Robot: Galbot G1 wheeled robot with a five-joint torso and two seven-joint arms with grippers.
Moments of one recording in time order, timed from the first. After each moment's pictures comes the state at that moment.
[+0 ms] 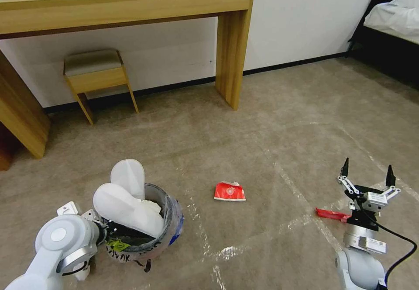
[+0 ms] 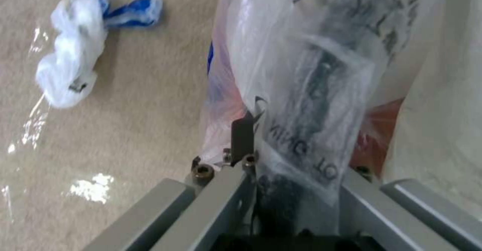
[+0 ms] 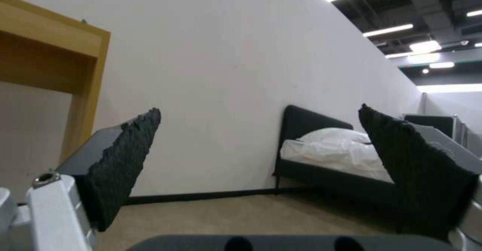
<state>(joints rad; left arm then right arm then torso) 1.38 -1.03 -0.63 -2.09 -1.77 0.71 -1.30 -1.36 1.43 0.86 1.66 0.03 0.71 0.12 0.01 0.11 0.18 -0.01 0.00</state>
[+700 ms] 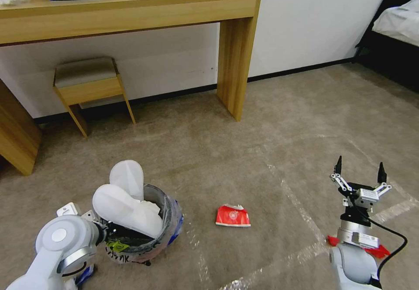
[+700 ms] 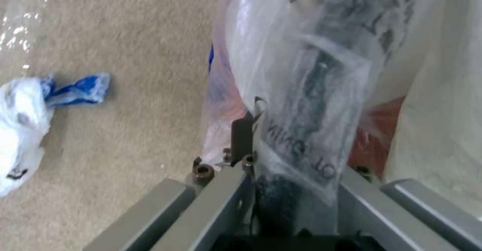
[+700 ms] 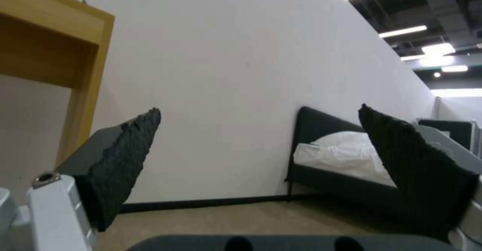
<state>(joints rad) 1.37 -1.03 -0.63 -2.07 -1.77 0.71 -1.30 -1.31 1.41 0.84 1.60 0.01 0.73 0.13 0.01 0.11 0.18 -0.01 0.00</state>
